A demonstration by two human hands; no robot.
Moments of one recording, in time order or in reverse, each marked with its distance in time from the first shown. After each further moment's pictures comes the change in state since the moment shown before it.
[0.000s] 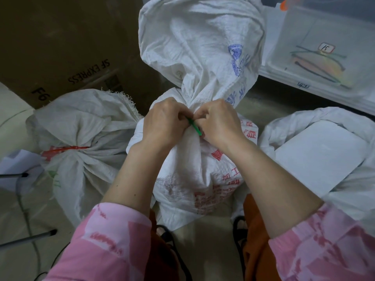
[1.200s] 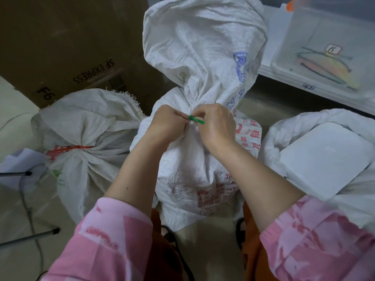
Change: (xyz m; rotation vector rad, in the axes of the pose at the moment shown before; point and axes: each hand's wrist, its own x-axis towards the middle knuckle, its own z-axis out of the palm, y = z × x) left_hand 0.005 -0.001 -0.008 -0.557 -0.226 -0.491; right_hand 0.006 -0.005 0.029 -0.076 0.118 -0.004
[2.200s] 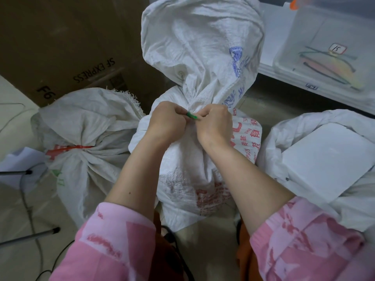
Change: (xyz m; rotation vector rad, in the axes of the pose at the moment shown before) left_hand 0.005 -0.001 0.003 0.143 0.109 0.111; right_hand 0.005 -0.009 0.011 0.279 0.080 0.290
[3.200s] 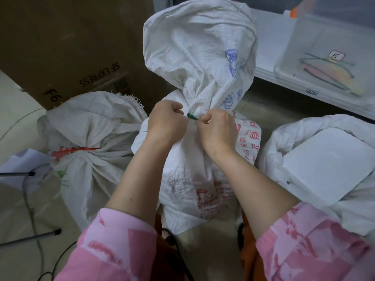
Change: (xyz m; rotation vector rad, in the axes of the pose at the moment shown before) left_hand -0.006 0.001 -0.011 -0.070 0.116 0.007; right_hand -0.005 0.004 -0.004 -0.176 0.028 -0.112
